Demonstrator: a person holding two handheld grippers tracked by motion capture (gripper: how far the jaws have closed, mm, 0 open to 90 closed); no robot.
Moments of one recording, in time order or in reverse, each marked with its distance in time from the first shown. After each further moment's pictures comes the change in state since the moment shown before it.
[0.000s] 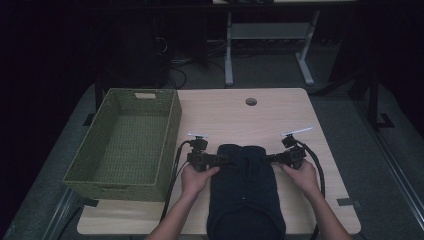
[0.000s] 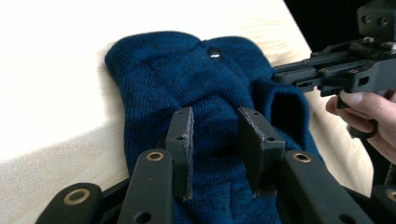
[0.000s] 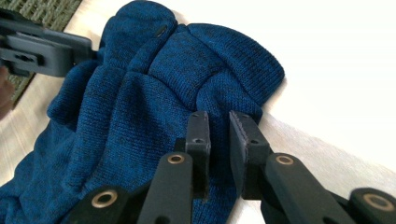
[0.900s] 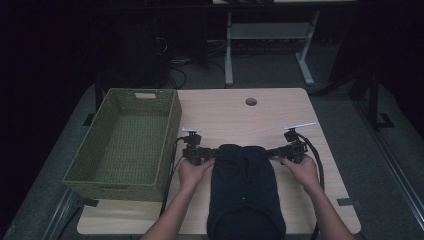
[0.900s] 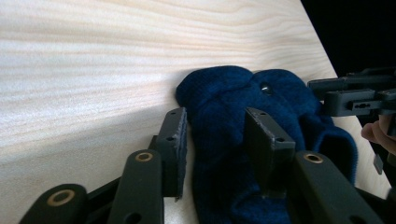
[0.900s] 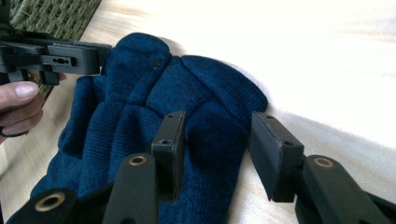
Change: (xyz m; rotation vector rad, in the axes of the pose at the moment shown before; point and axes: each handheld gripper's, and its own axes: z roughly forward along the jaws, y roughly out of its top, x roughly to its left) left arm 0.030 0.011 0.005 -0.032 0.072 -0.088; right arm -0.008 0.014 -0.004 -0.025 0.019 0.071
